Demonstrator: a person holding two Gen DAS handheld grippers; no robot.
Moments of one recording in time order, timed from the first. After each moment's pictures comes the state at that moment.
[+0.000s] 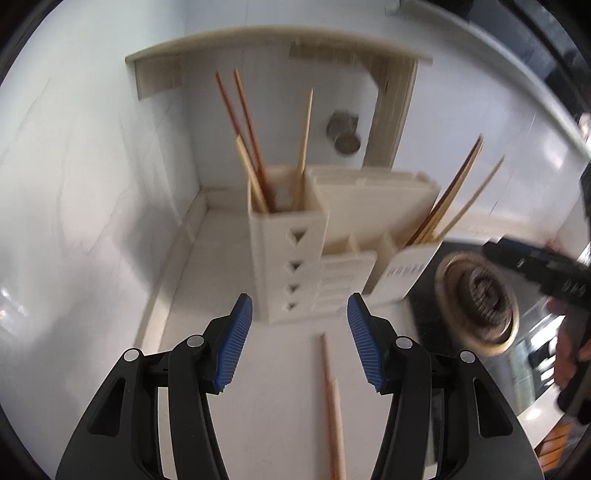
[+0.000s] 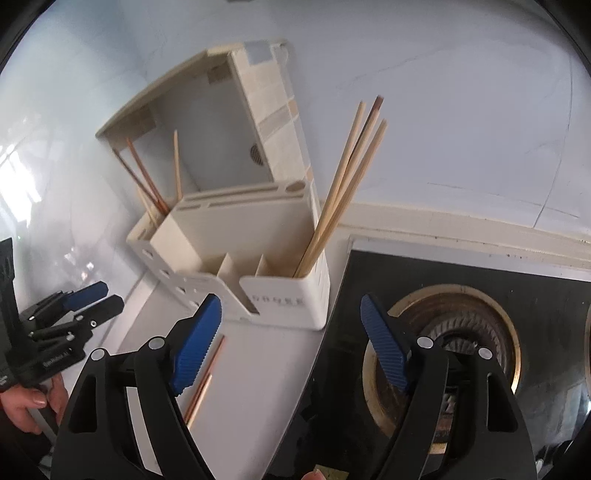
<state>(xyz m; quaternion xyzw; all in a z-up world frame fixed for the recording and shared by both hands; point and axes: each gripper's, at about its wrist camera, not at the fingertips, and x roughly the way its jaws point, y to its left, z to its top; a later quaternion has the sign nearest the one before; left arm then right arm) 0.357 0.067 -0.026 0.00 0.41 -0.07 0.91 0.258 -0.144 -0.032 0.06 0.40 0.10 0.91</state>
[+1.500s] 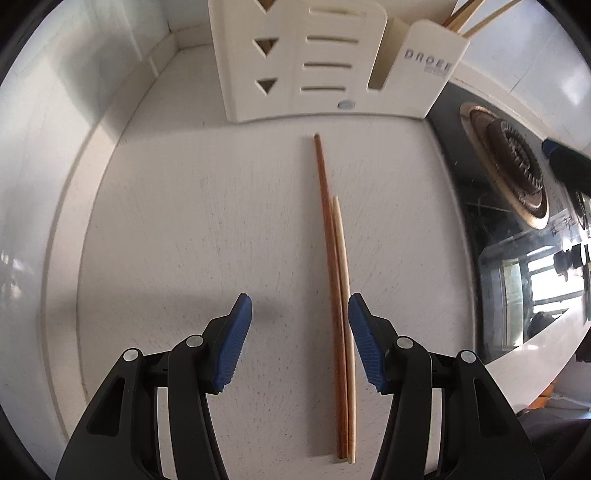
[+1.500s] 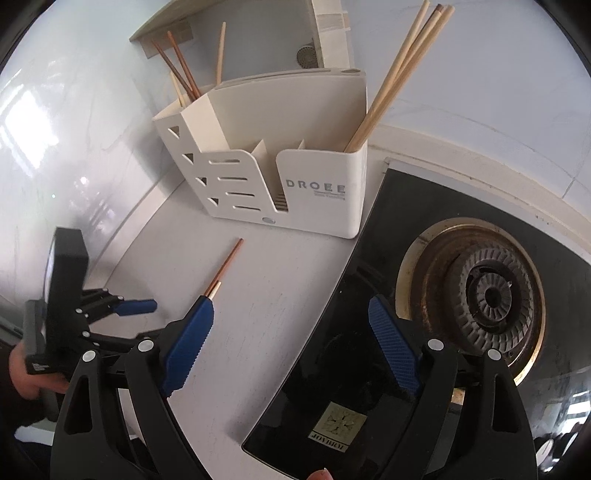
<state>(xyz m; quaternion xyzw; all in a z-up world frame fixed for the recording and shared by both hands) 0.327 0.052 -0.149 0.01 0.60 -0.08 0.80 0.223 -0.119 -0.080 0.00 0.48 0.16 0.86</state>
